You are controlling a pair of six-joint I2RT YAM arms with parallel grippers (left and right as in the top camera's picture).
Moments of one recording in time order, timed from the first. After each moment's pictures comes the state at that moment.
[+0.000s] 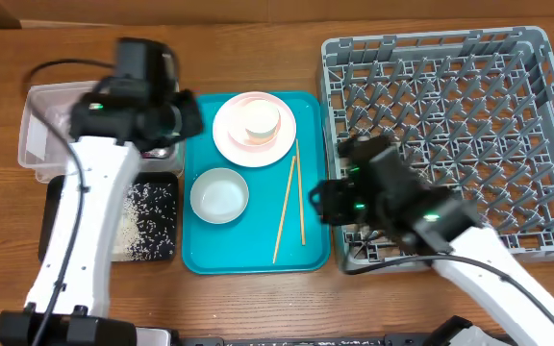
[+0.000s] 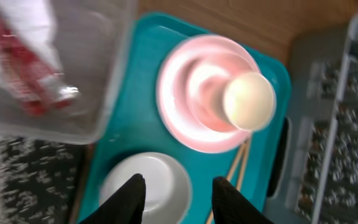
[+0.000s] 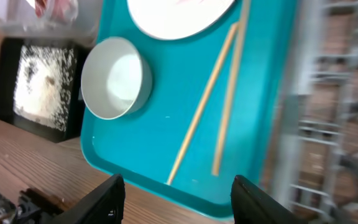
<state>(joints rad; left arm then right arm) -0.08 1.56 1.56 -1.06 0.13 -0.47 0.64 1.25 1.08 -0.78 -0.17 0.57</state>
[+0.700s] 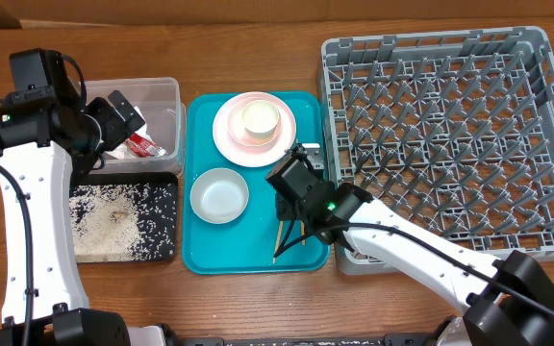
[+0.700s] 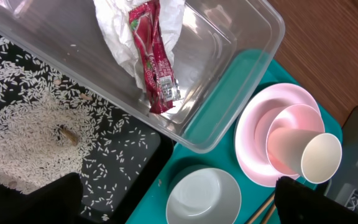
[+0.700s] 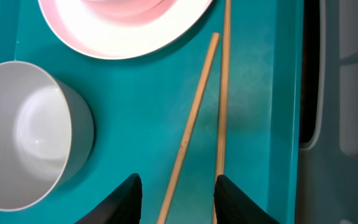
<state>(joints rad) 0.24 1.55 1.58 -1.17 0.13 -0.50 0.83 1.63 1.08 -0.52 0.20 0.75</state>
